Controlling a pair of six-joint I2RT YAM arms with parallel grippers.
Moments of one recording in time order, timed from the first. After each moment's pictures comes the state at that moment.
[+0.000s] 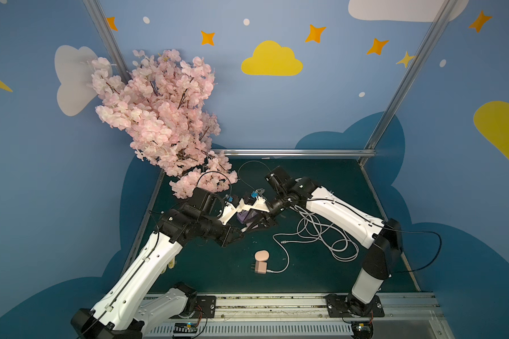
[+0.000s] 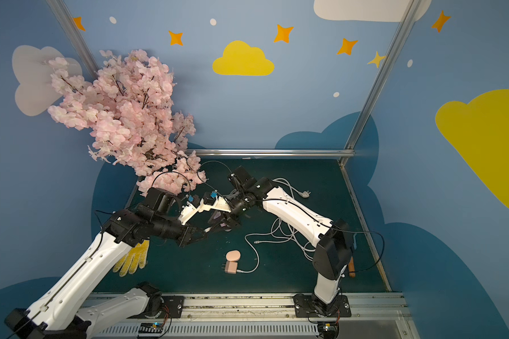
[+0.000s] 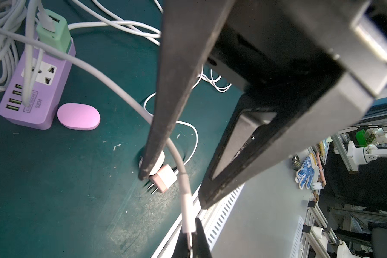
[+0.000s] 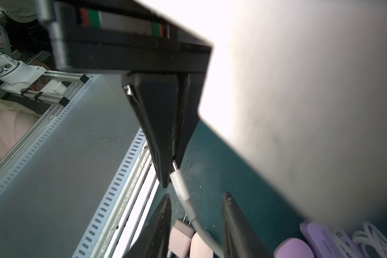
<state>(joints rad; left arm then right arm) -0.46 1.04 1.15 -1.10 0.64 -0.03 0.86 1.78 1.70 -0.91 -0.96 -0.72</state>
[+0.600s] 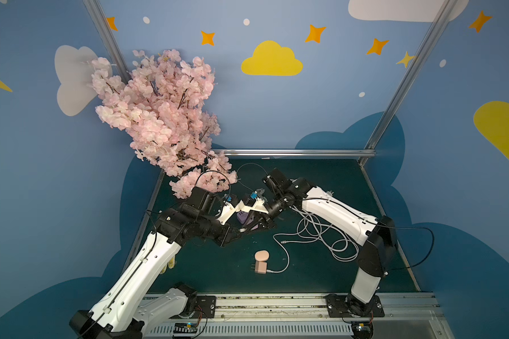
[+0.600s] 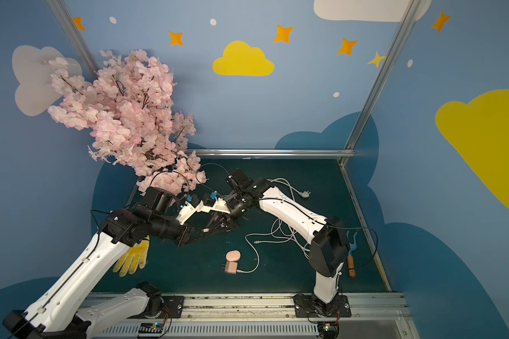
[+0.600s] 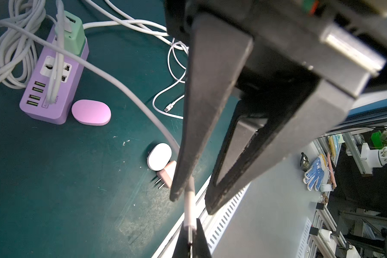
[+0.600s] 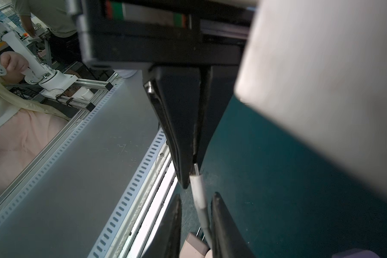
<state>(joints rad) -0.46 1.04 1.18 -1.15 0.59 -0.02 0.86 1.81 1.67 -0.93 -1.08 -0.73</state>
